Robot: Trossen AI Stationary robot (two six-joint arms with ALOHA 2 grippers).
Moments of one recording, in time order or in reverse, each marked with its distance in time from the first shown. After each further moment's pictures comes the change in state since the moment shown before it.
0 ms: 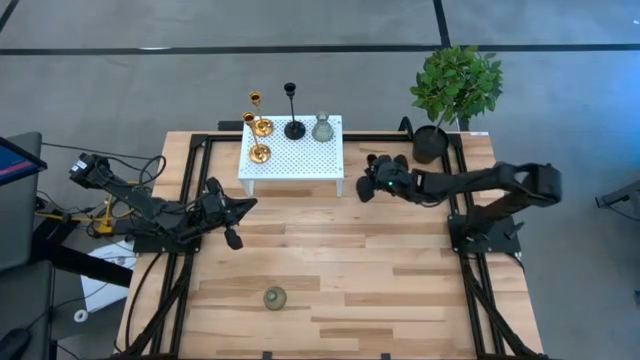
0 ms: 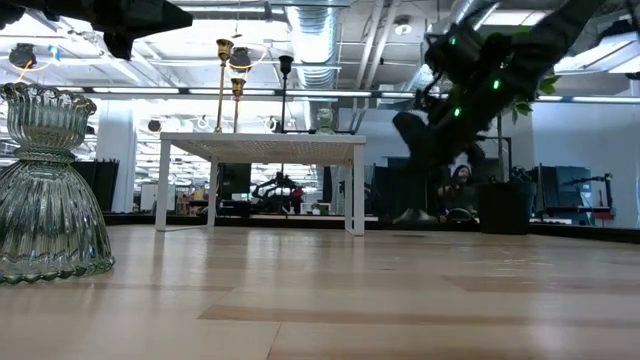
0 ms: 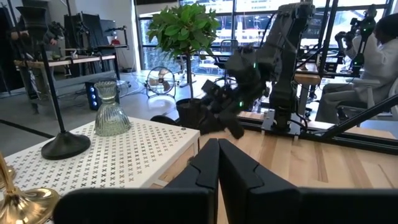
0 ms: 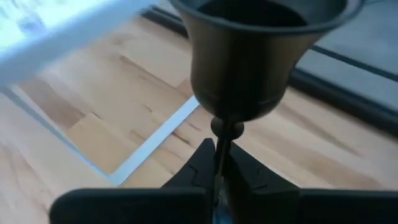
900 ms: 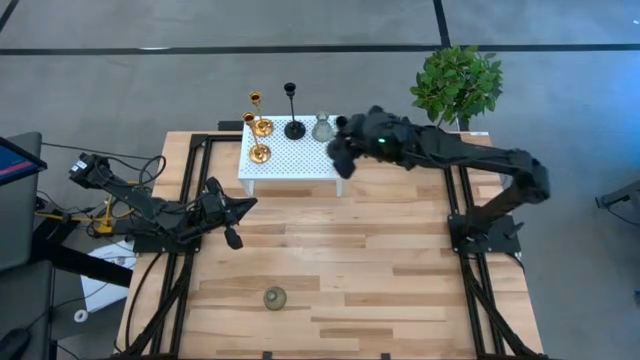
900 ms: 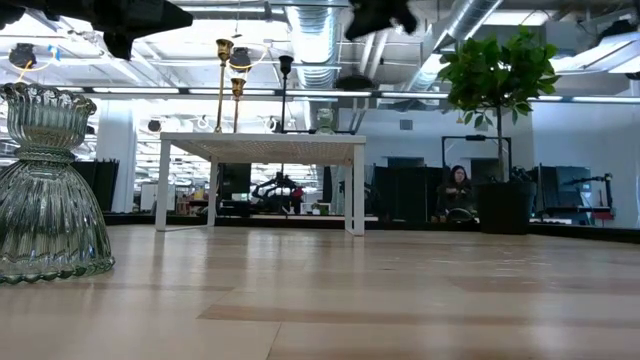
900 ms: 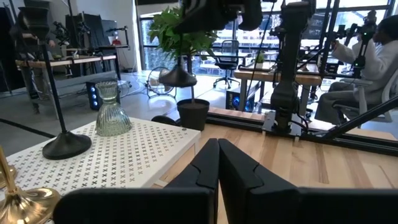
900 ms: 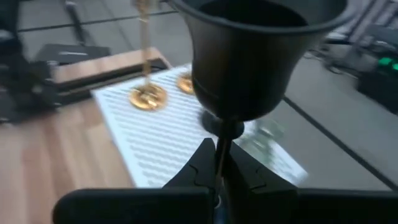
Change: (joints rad) left arm 0.000 0.000 0.000 0.004 -0.004 0.000; right arm 0.079 0.075 0.914 -0.659 -0.074 -0.333
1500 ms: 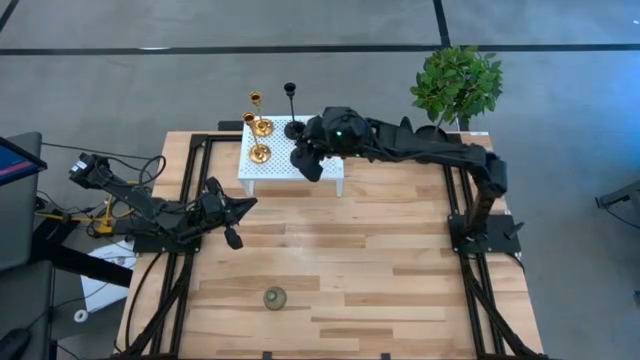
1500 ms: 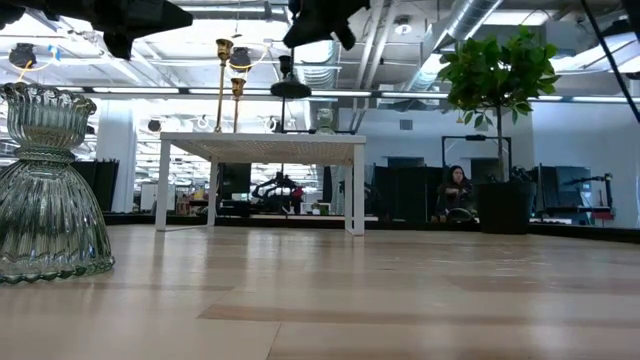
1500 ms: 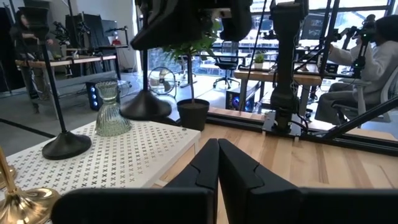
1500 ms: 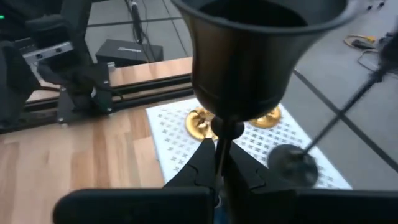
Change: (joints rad) left arm 0.000 0.000 0.000 0.000 0.000 0.000; right arm -0.013 0.329 0.304 0.043 -0.264 -0.074
